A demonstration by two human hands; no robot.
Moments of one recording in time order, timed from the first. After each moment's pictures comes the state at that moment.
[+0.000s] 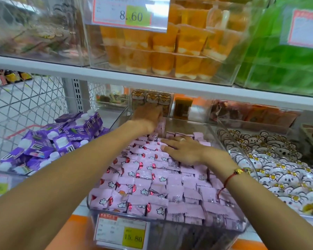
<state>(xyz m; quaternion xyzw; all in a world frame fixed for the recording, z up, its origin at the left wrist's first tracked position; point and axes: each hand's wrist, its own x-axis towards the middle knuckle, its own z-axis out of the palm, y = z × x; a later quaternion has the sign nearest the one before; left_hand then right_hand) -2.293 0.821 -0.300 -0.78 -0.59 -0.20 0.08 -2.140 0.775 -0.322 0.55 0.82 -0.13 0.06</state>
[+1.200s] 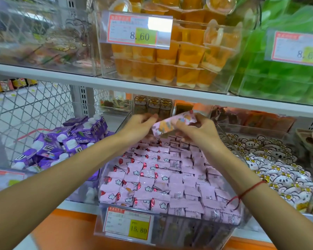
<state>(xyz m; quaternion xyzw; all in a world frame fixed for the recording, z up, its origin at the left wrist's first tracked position) -2.317 0.740 -0.290 -0.61 -0.49 -0.47 -0.40 -2.141 0.726 -0.276 0.47 0.60 -0.40 -0.51</state>
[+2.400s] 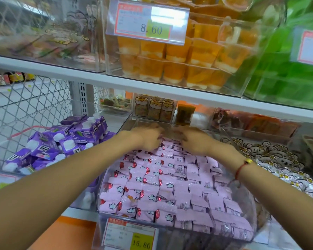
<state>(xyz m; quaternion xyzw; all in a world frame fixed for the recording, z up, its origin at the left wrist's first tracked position) -2.314 0.791 -0.304 -0.82 -0.56 -0.04 -0.08 -2.145 0.786 -0.289 0.53 0.85 -0.06 -0.06</state>
